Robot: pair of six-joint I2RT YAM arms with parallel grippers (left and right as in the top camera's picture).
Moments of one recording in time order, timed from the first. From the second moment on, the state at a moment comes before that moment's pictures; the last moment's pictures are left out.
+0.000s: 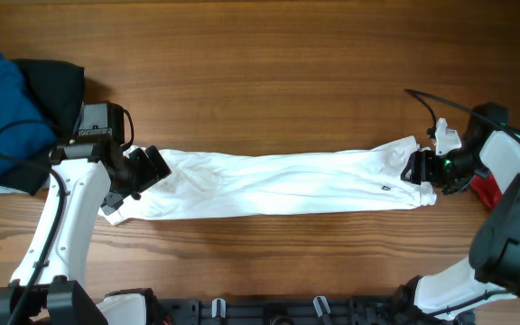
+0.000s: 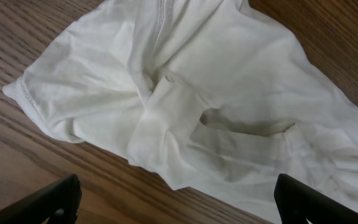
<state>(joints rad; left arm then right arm) 0.07 1.42 0.98 -1.02 0.03 -0.52 -0.40 1.79 1.02 -0.83 -0.22 -0.32</state>
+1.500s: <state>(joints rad) 0.16 1.36 0.98 -1.07 0.03 -0.52 0.23 1.78 1.36 -1.20 0.11 0.18</state>
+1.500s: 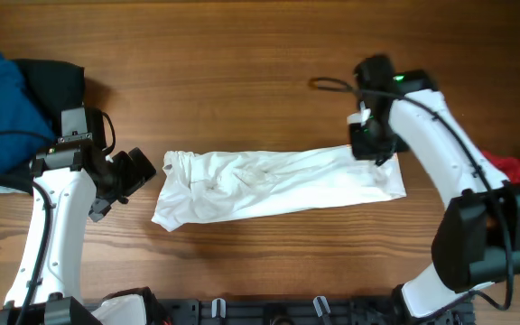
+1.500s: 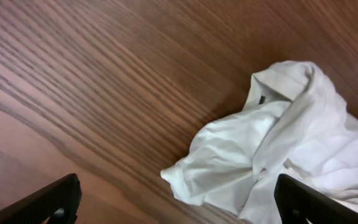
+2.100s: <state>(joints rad) 0.16 1.36 0.98 -1.11 0.04 -0.51 0.38 1.78 1.24 -1.03 -0.07 0.26</state>
